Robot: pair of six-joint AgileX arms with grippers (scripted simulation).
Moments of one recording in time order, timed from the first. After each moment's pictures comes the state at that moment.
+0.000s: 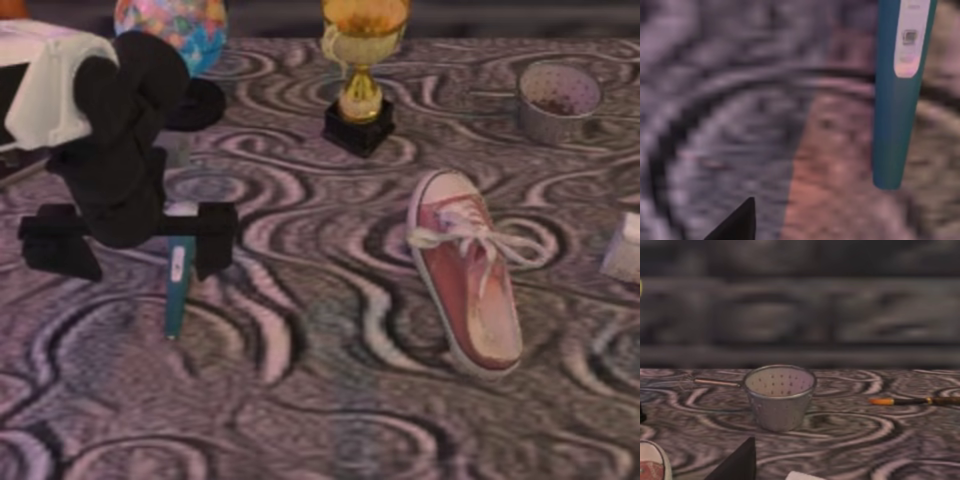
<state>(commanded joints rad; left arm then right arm) -0.37 1.80 1.25 -0.93 -0.03 -0.34 0.00 0.00 0.00 0.00 0.00 0.00</state>
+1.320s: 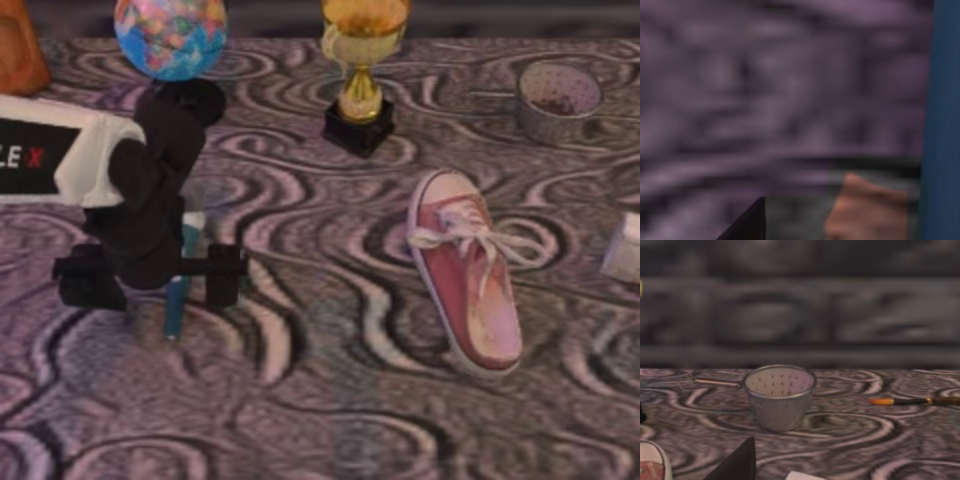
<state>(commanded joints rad) -0.37 2.01 1.10 -0.57 -0.03 -0.33 0.00 0.00 0.00 0.00 0.00 0.00</state>
